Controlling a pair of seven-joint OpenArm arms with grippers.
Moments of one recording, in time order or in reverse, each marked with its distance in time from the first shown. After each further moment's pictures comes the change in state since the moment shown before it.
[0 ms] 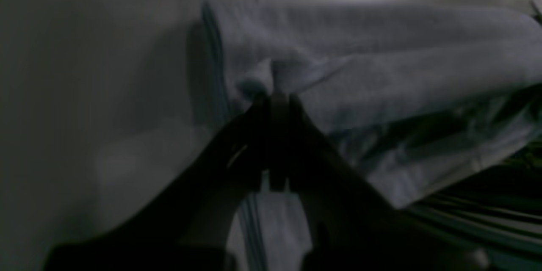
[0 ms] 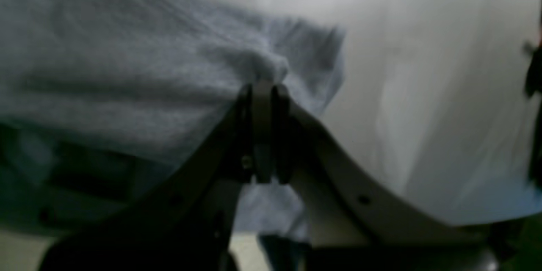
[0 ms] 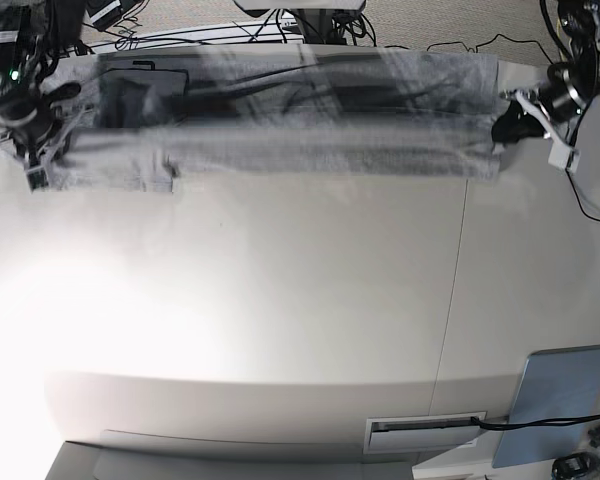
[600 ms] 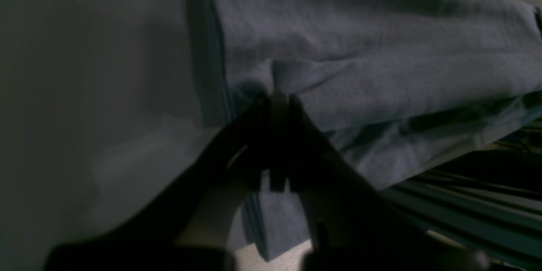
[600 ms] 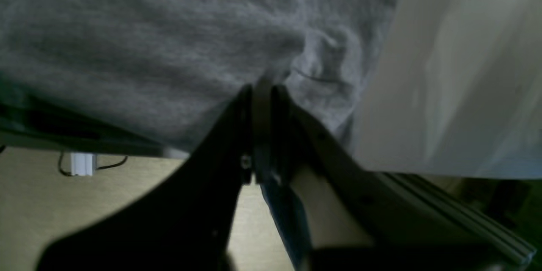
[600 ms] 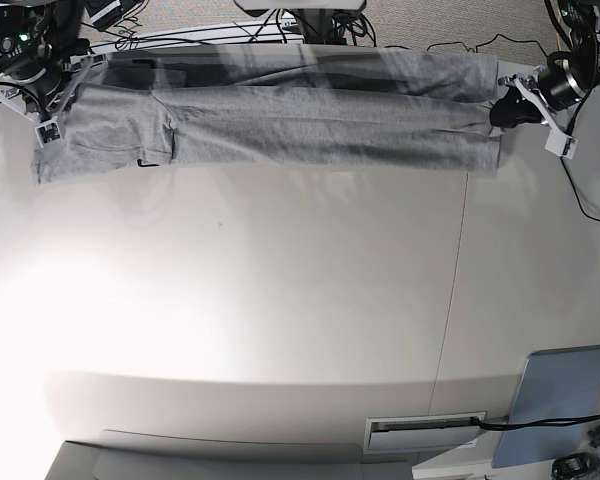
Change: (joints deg) left arm 1.7 -0.1 -0.1 0.0 -0.2 -0.6 2.8; right arm -9.7 -2.3 1.4 1.1 -1.5 2.1 -0.5
